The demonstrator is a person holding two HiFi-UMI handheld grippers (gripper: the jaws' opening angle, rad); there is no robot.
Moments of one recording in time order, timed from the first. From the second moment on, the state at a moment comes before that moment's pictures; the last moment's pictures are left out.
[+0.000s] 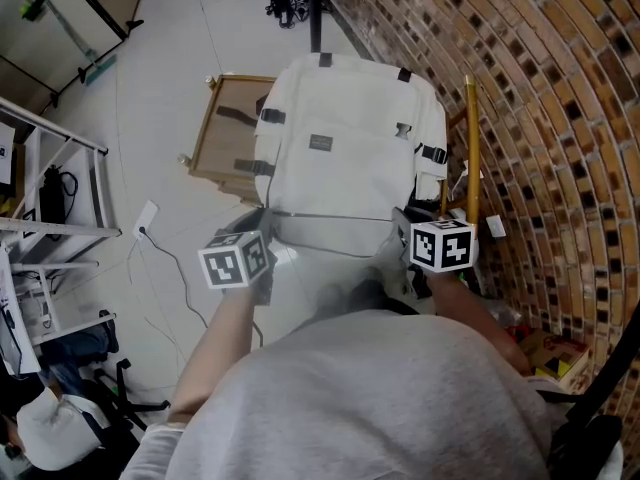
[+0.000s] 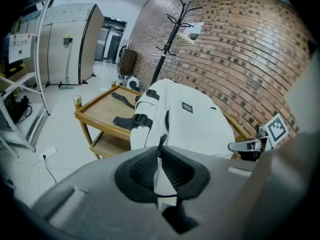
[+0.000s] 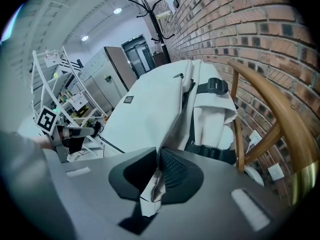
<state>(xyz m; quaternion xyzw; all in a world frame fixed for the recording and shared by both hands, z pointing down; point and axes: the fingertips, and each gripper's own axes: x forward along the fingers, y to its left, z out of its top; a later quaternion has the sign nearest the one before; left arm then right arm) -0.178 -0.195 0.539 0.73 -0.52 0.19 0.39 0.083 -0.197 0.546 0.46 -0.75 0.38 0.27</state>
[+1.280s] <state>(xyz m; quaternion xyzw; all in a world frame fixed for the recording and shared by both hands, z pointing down) -0.183 -0.195 0.521 0.77 -0.47 0.12 0.42 0.108 -0.155 0.512 0.49 -0.74 0.39 0.23</state>
